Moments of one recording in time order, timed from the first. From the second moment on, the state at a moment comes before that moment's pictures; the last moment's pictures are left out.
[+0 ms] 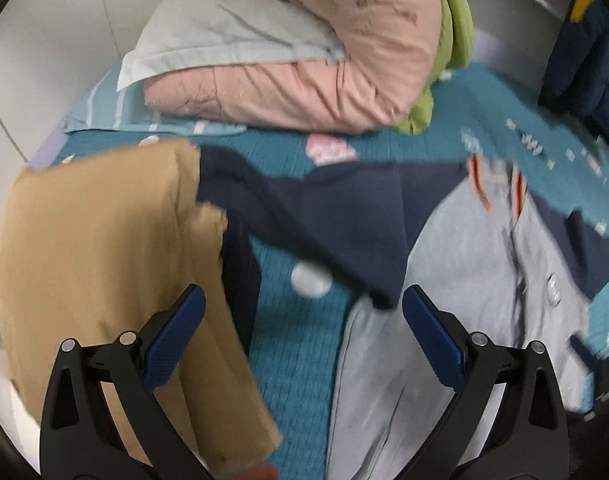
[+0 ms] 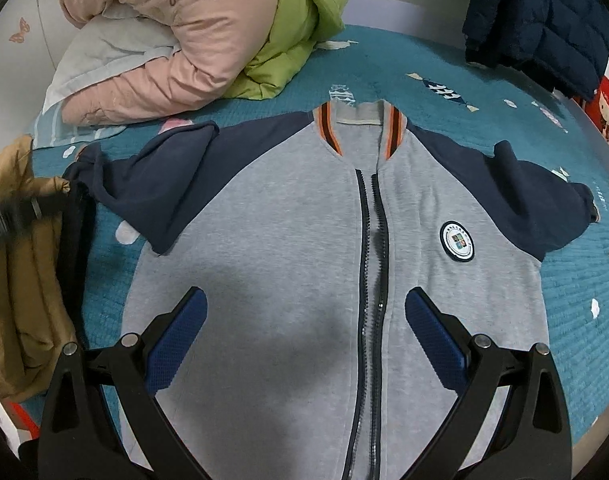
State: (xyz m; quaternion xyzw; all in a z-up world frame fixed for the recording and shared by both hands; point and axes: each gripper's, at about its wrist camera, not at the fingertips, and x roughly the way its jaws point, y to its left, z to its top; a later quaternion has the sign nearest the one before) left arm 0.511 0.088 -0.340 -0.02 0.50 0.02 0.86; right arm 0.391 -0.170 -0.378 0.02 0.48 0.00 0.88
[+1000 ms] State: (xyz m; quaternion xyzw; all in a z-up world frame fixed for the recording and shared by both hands) left arm 0.731 0.237 -0.464 -0.19 0.71 0.14 0.67; right arm 0.458 -0.187 -0.431 0.02 0.49 0.00 0.87
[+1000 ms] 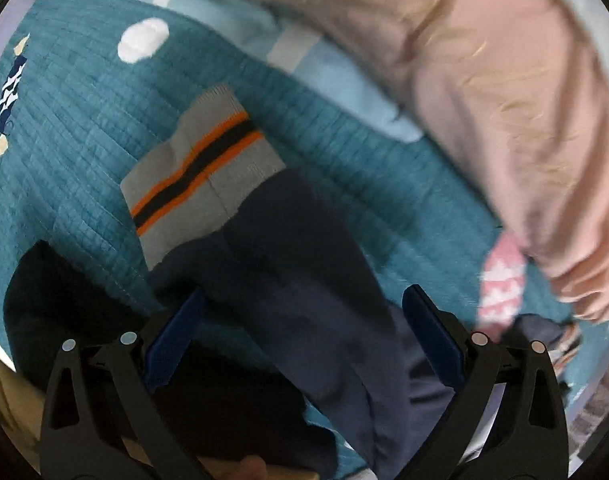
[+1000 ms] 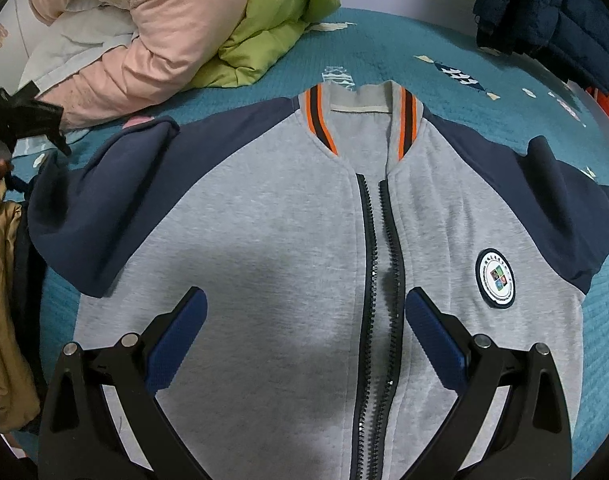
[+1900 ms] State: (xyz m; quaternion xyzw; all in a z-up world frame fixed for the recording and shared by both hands) left arm 0.596 0.137 -0.209 -0.11 0.37 -0.08 0.92; right arm 0.514 -0.090 -0.468 0.06 0.50 0.19 0.84
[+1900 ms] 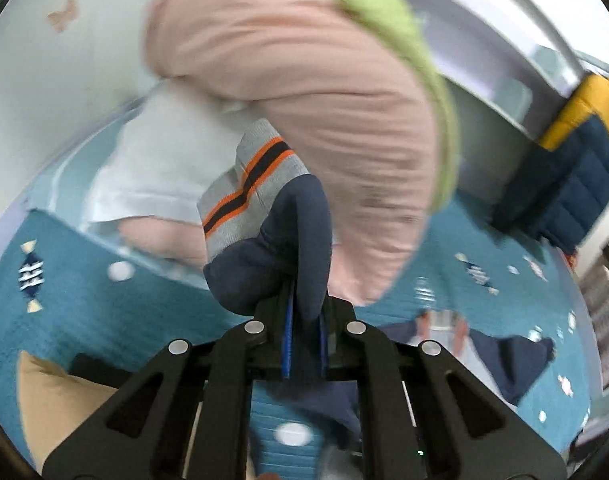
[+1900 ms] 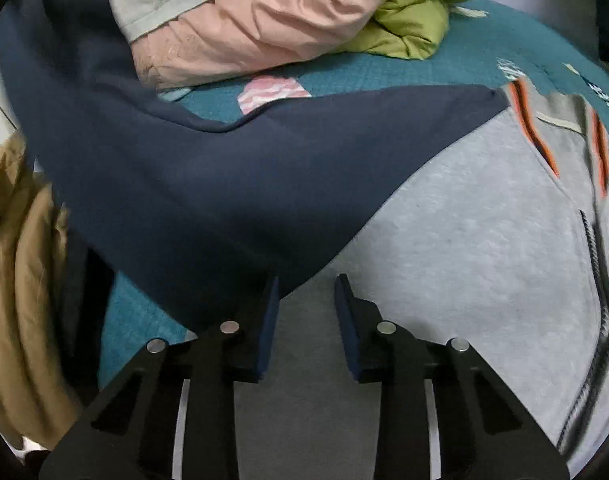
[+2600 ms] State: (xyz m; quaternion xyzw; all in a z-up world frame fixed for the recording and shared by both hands) left arm 0.551 -0.257 -0.421 0.06 0.44 -0.24 0.86; right arm 0.395 -0.497 -0.447 0.23 0.41 -0.11 0.87
